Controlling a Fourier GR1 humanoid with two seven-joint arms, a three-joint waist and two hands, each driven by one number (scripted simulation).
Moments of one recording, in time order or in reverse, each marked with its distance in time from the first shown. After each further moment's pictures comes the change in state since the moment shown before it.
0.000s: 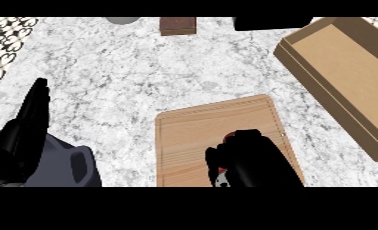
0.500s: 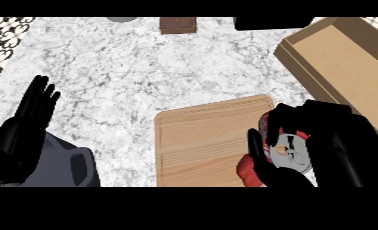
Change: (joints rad) left arm -0.011 0.028 -0.020 -0.025 0.031 0.023 -0.008; right arm -0.005 -0.019 -0.312 -0.164 -0.008 0.004 0.174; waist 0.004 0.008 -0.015
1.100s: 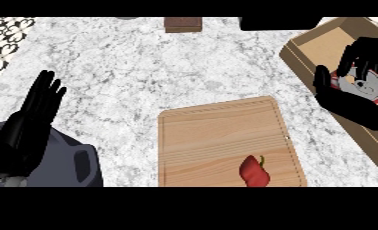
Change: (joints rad) left arm -0.048 0.014 -0.031 0.020 0.035 0.007 -0.007; right arm -0.006 -0.120 -0.401 0.224 -0.182 0.019 -0.164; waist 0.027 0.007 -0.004
